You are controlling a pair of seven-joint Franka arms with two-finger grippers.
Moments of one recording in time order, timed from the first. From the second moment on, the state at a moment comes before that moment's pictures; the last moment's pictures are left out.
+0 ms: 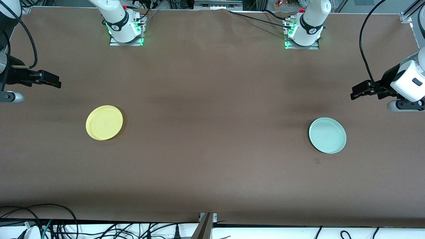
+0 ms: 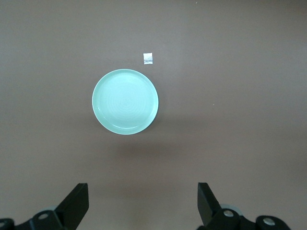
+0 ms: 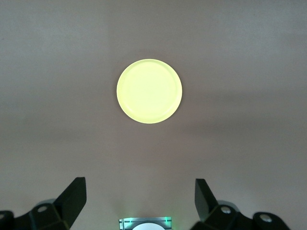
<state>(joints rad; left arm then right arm) 0.12 0.11 -0.13 -1.56 -0.04 1.59 -0.06 0.01 0.14 -0.01 -1.47 -0.03 1.44 0.03</state>
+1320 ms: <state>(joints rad) 0.13 0.15 -0.14 -1.56 0.00 1.59 -0.05 0.01 0.14 -0.01 -1.46 -0.03 1.47 0.03</state>
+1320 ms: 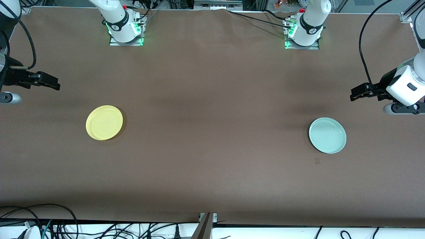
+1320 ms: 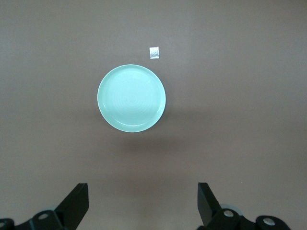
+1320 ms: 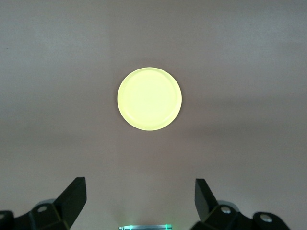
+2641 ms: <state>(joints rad) 0.20 0.47 -0.13 -1.71 0.17 2.01 -0.05 0.01 0.15 0.00 -1.46 -0.03 1.47 0.03</state>
